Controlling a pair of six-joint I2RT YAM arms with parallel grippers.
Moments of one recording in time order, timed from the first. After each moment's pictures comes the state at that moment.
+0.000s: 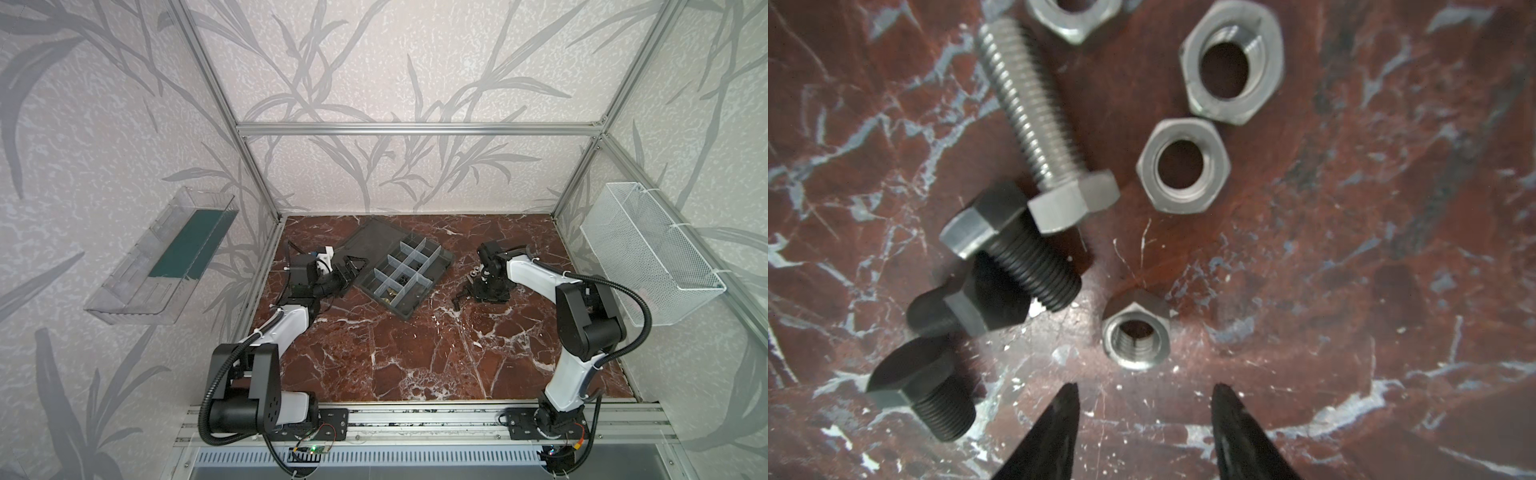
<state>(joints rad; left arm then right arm) 0.00 1.36 0.65 0.25 0.71 -0.92 0.29 1.87 1.24 -0.80 -0.03 0.35</state>
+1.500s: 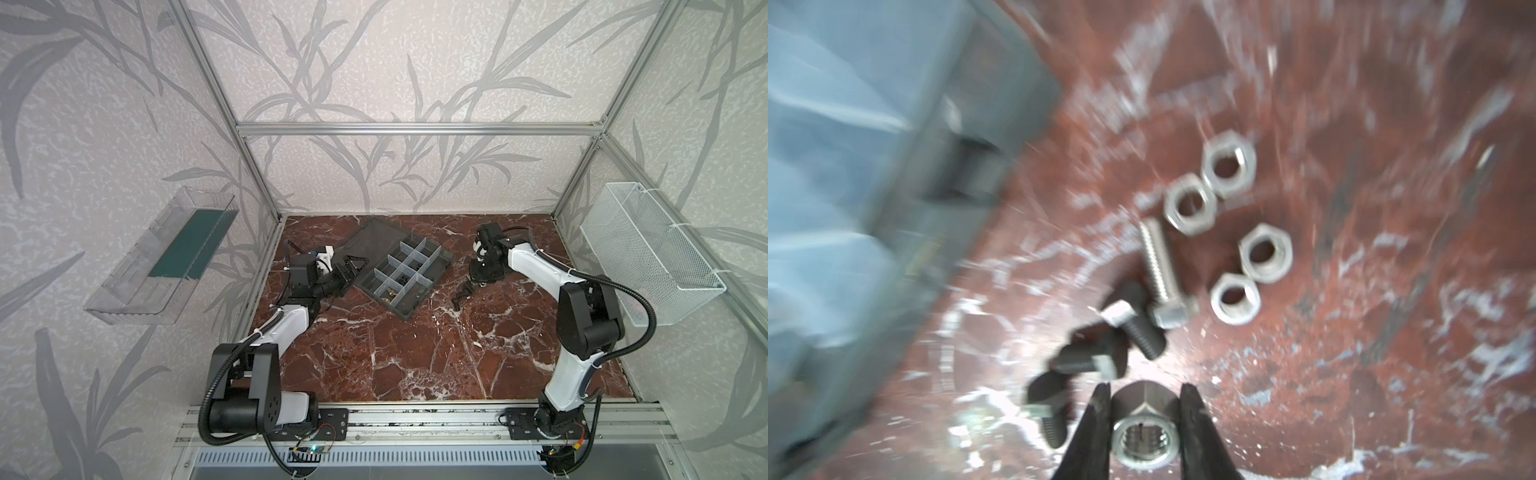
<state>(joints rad) 0.00 1.36 0.65 0.26 0.71 -0.92 0.29 1.86 1.45 -0.78 -0.10 0.26</state>
